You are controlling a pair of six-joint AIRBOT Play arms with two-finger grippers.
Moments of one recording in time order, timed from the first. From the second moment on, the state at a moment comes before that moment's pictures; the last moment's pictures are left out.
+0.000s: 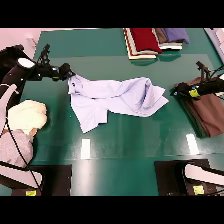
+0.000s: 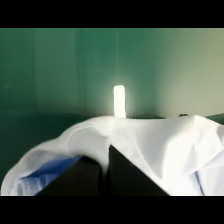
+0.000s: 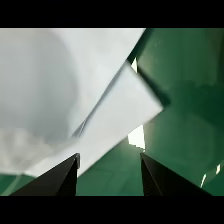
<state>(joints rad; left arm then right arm) 0.02 -1.66 1.45 0.71 -0.87 -1.27 -0.32 -1.31 1.07 -1.03 1.18 1.36</state>
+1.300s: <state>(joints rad) 0.01 -1.37 1.65 0.90 -0.93 -1.25 -0.12 -1.46 1.66 -1.07 1.08 1.29</state>
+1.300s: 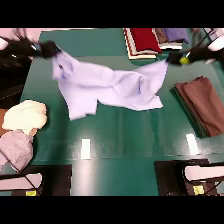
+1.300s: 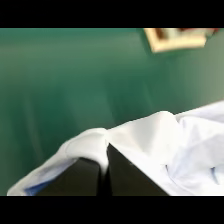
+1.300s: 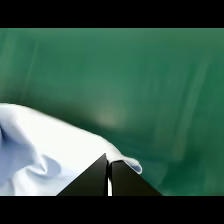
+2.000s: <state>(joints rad) 0.02 -0.78 1.86 0.98 -0.97 -1.31 -0.14 -0.92 1.98 -1.32 1.16 1.35</state>
